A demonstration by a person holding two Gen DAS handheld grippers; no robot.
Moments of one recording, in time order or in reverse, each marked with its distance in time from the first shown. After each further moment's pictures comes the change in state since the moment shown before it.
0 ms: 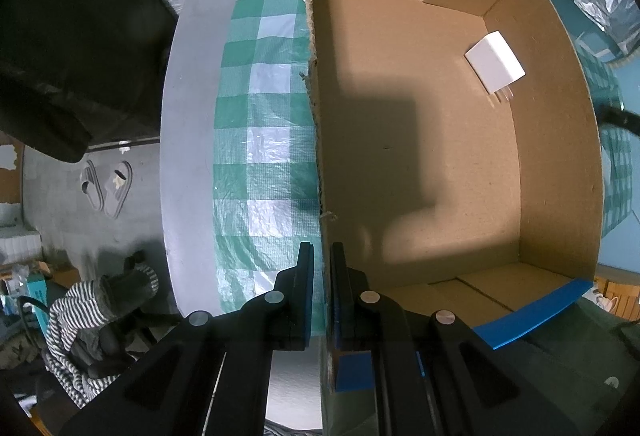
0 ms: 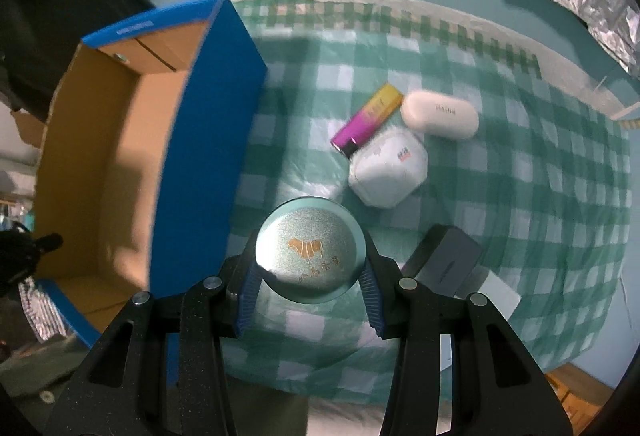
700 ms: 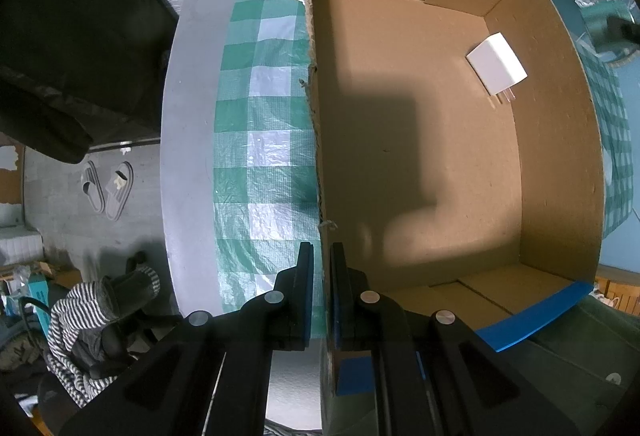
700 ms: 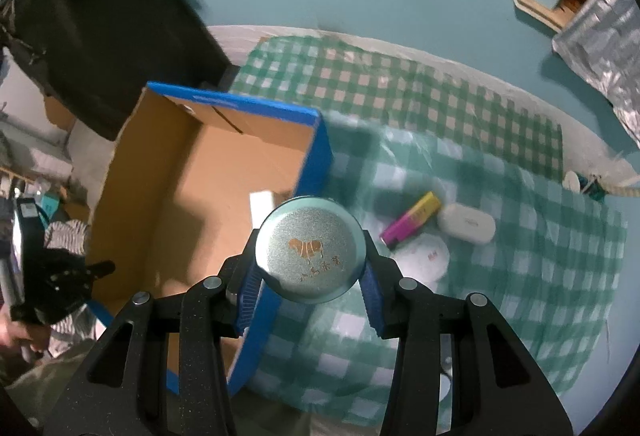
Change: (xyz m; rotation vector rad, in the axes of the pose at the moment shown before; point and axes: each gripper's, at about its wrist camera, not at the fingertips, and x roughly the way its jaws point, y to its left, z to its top) left arm -0.001 -0.003 0.003 -0.001 -0.001 0.006; right arm -0.044 0.046 0.066 -0.148 -0.080 0.065
